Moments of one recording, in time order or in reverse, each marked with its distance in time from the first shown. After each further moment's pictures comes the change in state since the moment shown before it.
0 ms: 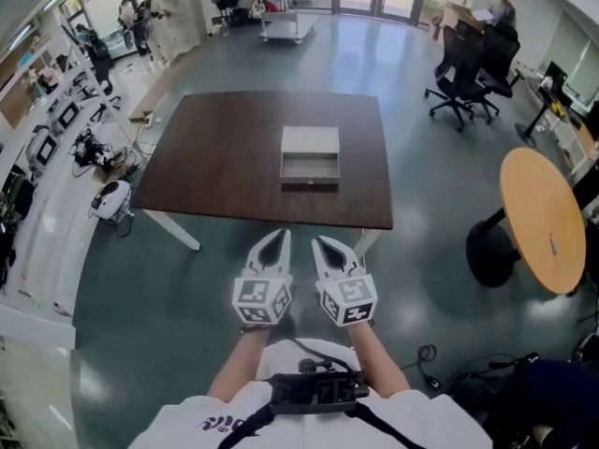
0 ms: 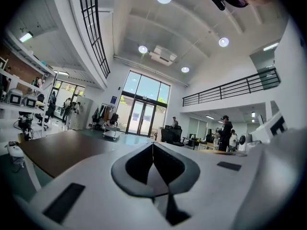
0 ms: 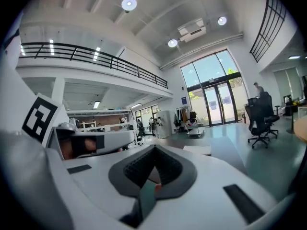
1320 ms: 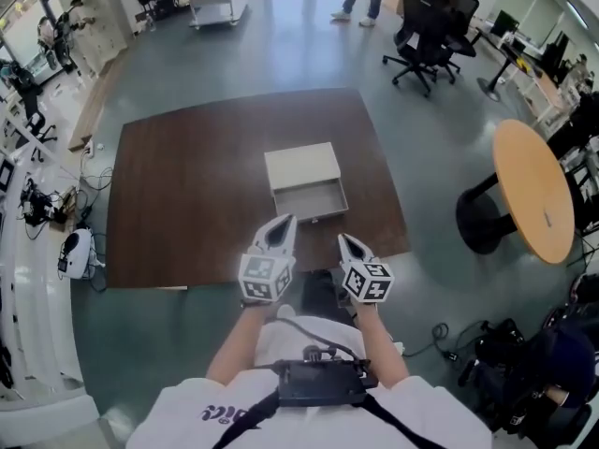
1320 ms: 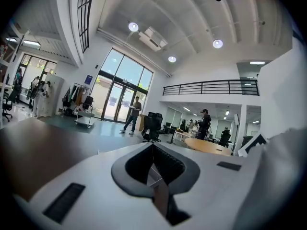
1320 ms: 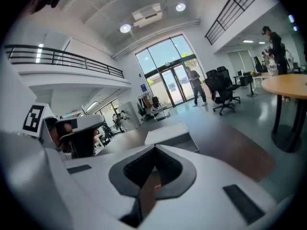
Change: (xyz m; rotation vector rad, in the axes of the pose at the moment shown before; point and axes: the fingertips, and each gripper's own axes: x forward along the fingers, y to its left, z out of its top) left arm 0.279 0.174 -0.039 -0.014 0.185 -0.347; right arm 0.227 -0.190 -0.101 0.377 0.144 -0.427
